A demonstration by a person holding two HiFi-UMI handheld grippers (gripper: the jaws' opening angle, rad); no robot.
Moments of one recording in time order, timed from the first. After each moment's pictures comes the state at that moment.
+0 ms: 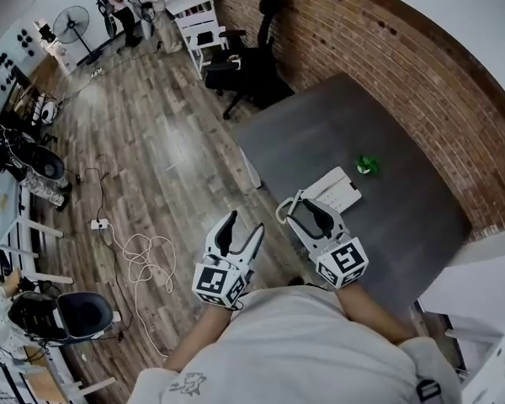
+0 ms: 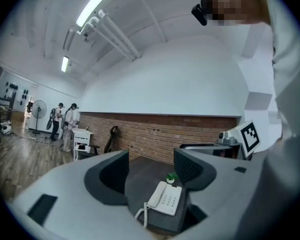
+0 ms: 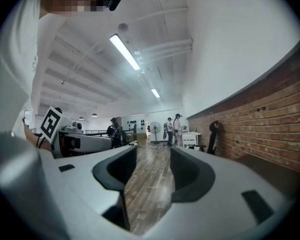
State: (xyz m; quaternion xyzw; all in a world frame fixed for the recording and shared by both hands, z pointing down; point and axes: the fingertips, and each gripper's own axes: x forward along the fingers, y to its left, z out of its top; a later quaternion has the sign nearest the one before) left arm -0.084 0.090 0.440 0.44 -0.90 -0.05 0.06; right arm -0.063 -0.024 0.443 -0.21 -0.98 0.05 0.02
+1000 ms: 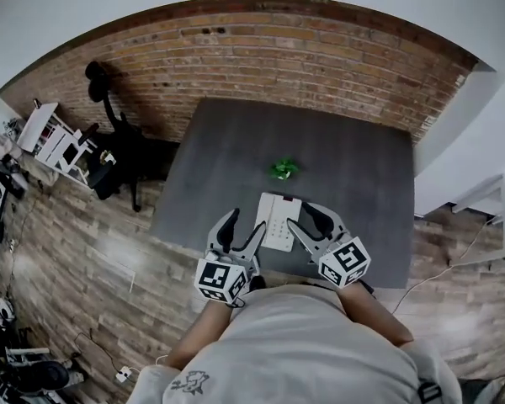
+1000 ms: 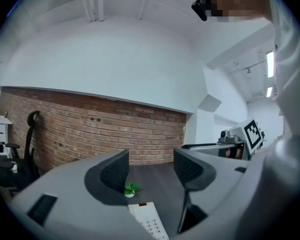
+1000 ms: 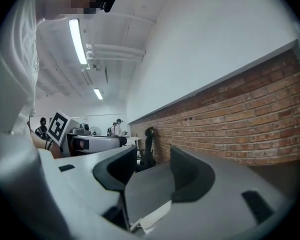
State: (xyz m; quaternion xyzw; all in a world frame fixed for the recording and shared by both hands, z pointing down) left arm -0.164 -0.159 0.453 0.75 -0.65 0.00 0.08; right arm -0.069 -0.211 0.455 0.16 -0.98 0.08 0.01
